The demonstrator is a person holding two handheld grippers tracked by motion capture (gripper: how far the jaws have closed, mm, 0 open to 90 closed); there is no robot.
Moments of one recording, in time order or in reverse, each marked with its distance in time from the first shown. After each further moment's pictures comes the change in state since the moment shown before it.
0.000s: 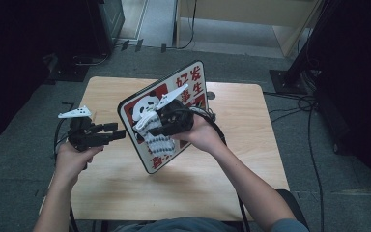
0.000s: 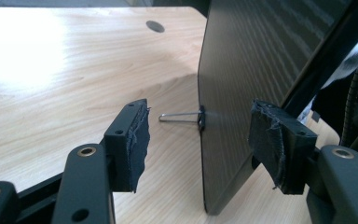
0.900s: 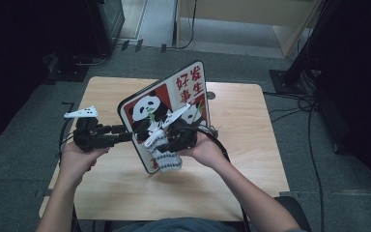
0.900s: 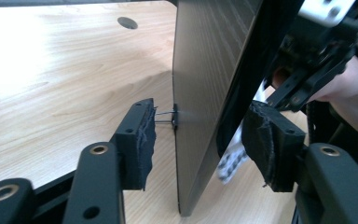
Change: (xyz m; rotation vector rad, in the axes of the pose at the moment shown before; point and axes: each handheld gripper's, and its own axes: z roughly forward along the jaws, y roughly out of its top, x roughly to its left) left arm -0.021 0.007 0.001 0.036 -0.058 0.031; right arm 0.001 -0.054 0.028 0.087 0.010 0.076
